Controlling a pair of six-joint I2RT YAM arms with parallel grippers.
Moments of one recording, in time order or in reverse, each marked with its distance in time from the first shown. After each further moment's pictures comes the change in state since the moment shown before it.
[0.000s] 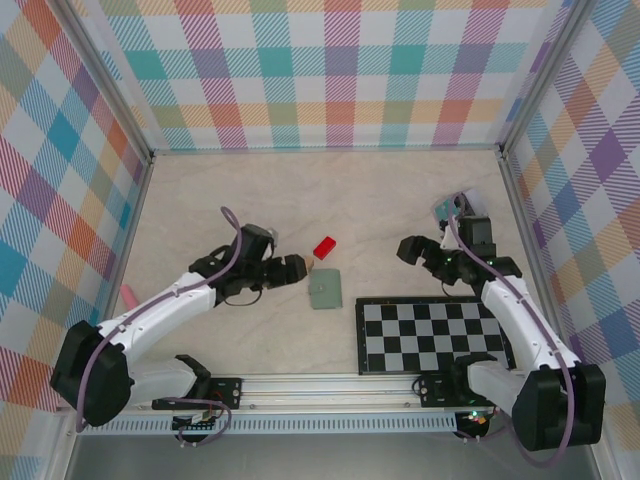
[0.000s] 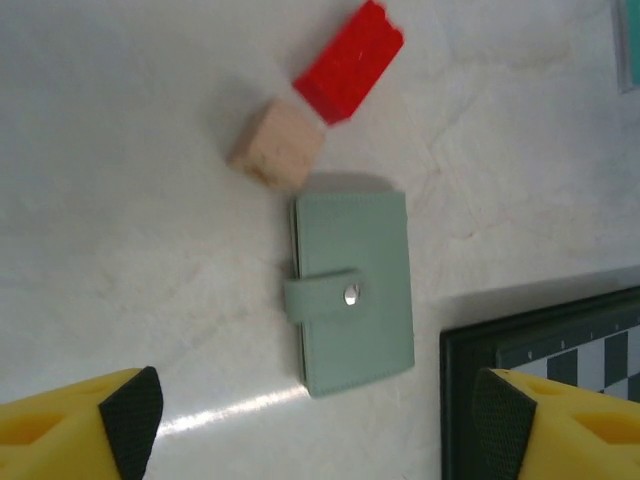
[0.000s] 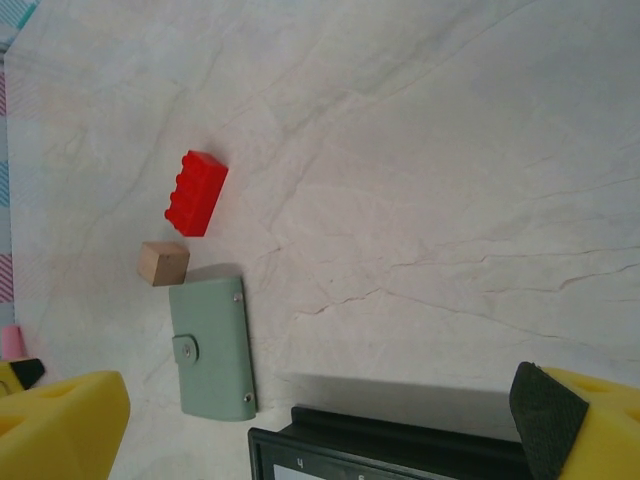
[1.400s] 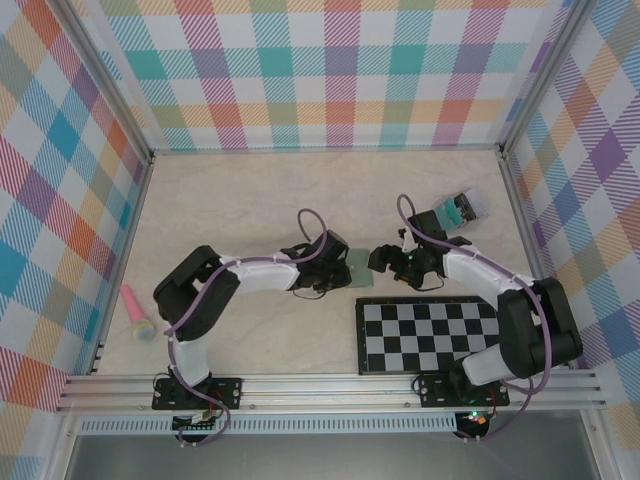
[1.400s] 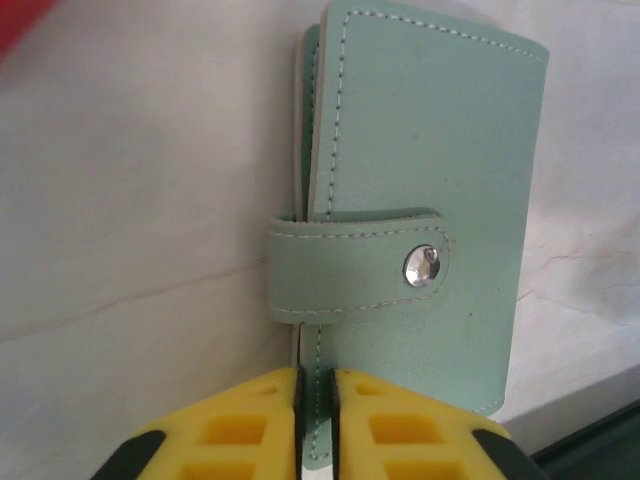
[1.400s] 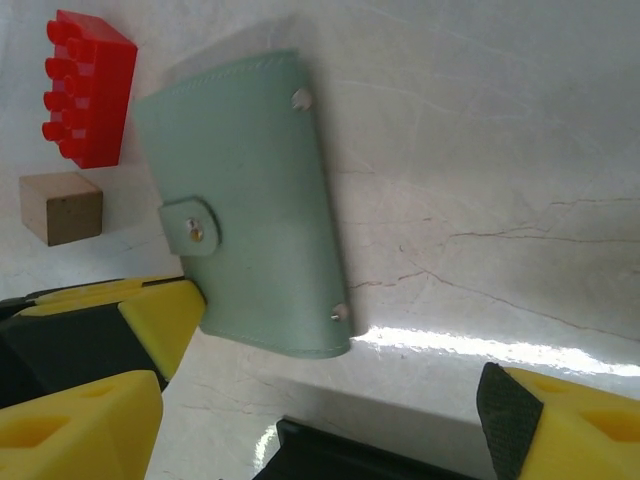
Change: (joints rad) left arm -0.217 0.678 0.336 0.278 -0.064 -0.209; right arm 0.214 0.387 0.081 0.085 0.048 0.077
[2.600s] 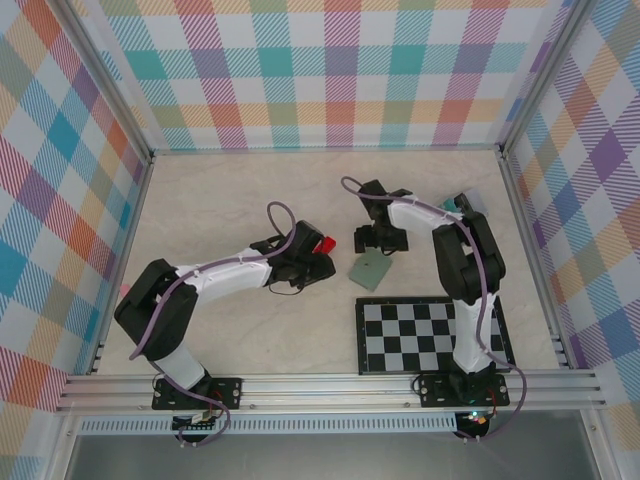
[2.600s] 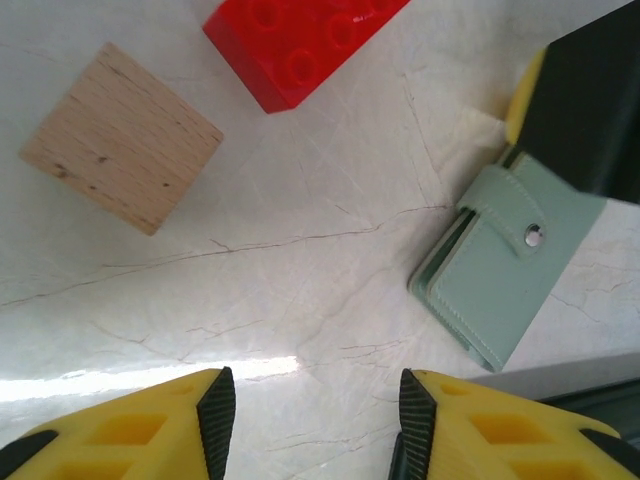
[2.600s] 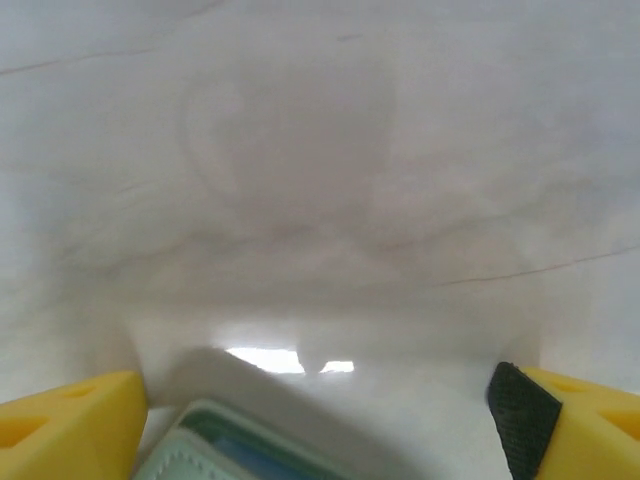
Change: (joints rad) left arm 0.090 -0.235 -0.101 -0.179 0.003 -0.032; right arm 0.098 0.581 0.632 -0.350 0.478 -0.199
